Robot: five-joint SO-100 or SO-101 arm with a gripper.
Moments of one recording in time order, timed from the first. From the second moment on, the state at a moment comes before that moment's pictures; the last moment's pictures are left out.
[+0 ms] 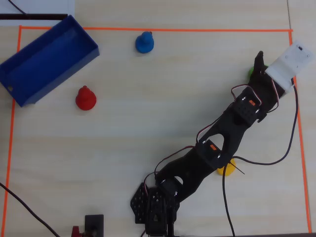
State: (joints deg) arm 49.7 57.5 74.4 3.4 -87.8
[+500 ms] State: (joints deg) arm 49.7 49.7 69.4 3.3 -87.9
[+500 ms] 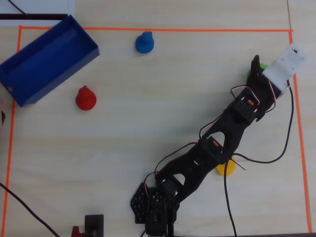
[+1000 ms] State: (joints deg) arm 49.9 41.3 62.5 3.3 -88.1
